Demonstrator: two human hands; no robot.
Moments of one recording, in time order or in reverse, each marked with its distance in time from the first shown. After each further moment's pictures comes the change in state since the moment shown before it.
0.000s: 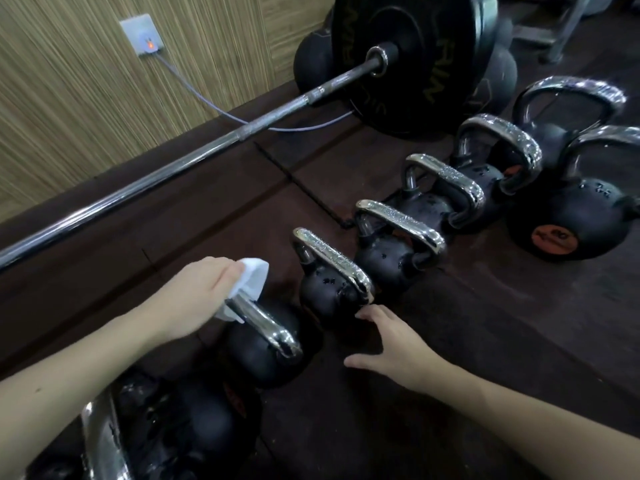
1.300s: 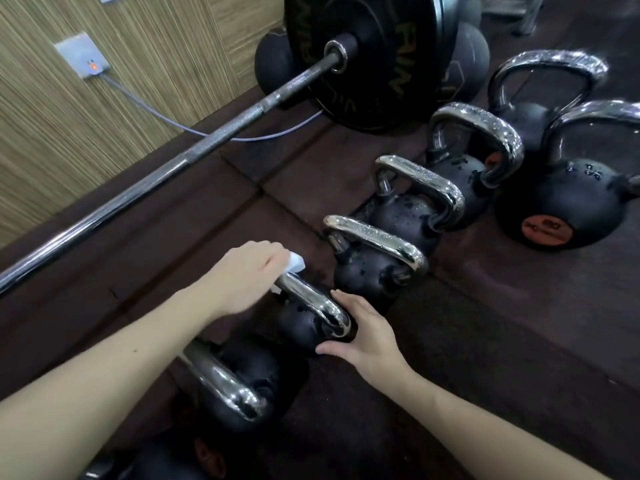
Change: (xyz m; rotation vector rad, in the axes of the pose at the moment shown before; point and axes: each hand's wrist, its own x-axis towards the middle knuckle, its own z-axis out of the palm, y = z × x) left_hand 0.127 0.060 0.034 0.271 -0.174 0.241; right_hand 0.057 0.021 0.023 0.440 0.357 -0.029
